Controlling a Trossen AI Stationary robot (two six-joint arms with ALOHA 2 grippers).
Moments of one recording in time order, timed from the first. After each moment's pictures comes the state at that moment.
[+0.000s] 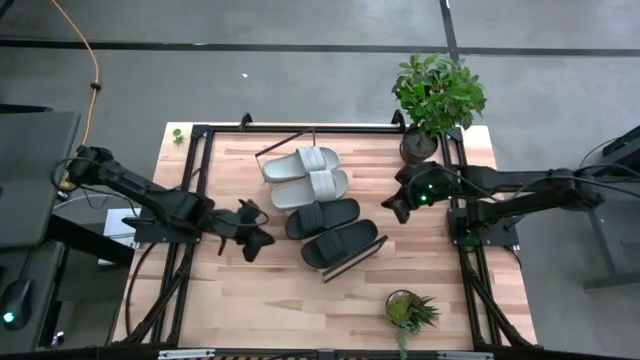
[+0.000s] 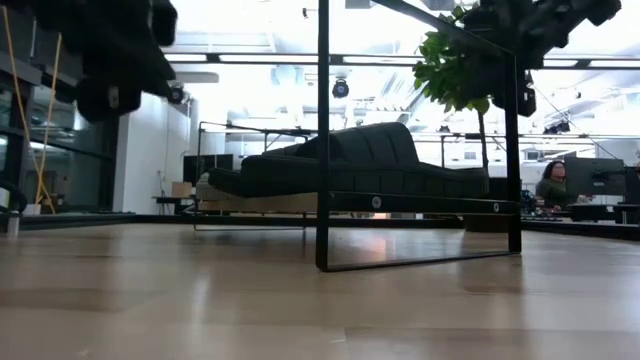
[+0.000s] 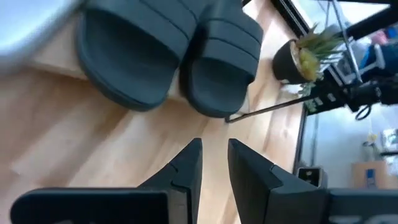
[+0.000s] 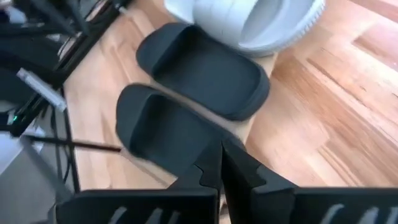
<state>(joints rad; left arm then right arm) -0.25 1.00 0.57 -0.24 -0.21 -1.01 -0.09 0.93 0.71 -0.47 -0.08 0.70</state>
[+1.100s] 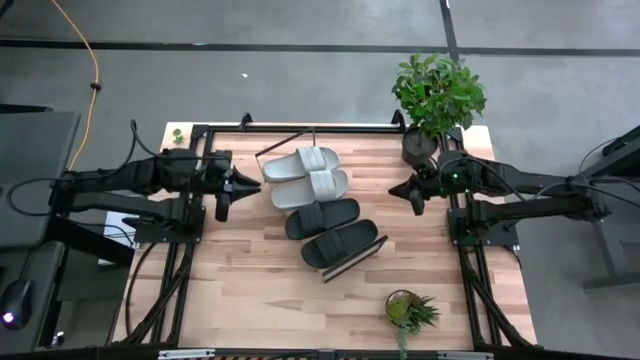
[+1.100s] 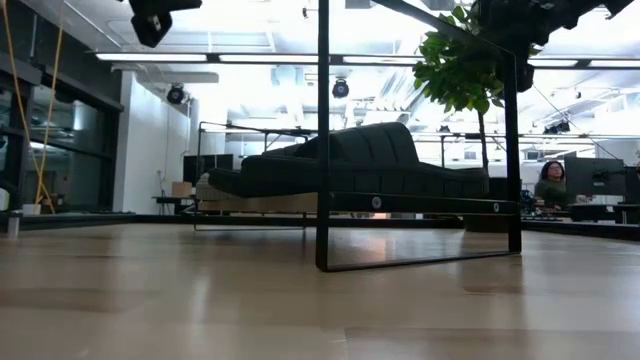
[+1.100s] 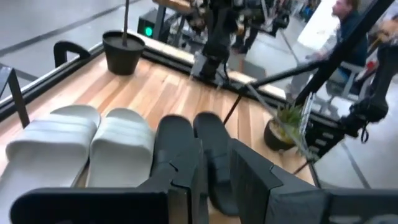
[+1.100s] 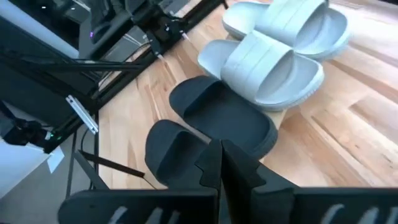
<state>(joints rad) 0.18 0.67 0.77 -0.41 0.01 -0.33 -0.16 0.75 0.71 -0.44 -0.11 0.59</state>
